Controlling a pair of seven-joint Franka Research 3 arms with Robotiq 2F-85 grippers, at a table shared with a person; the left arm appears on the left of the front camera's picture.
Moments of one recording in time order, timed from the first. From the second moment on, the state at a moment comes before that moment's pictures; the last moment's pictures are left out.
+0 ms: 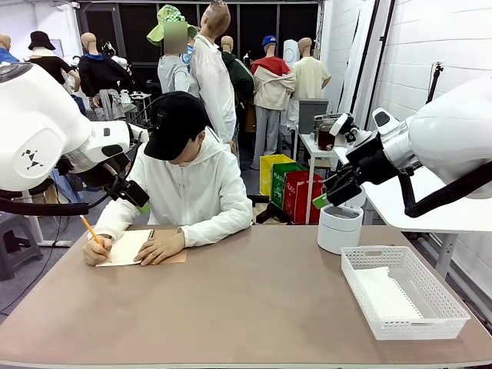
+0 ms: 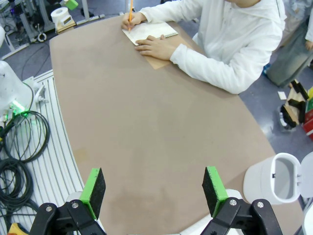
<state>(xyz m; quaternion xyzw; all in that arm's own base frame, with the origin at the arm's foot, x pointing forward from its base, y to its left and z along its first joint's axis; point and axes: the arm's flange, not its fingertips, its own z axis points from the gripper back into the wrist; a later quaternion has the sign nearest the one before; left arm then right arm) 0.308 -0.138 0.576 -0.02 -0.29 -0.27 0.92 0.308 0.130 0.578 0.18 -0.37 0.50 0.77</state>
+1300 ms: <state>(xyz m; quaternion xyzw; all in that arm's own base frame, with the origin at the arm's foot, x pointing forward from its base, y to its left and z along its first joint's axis) 0.308 -0.138 0.576 -0.02 -0.29 -0.27 0.92 0.308 0.130 0.578 0.18 -0.37 0.50 0.77</state>
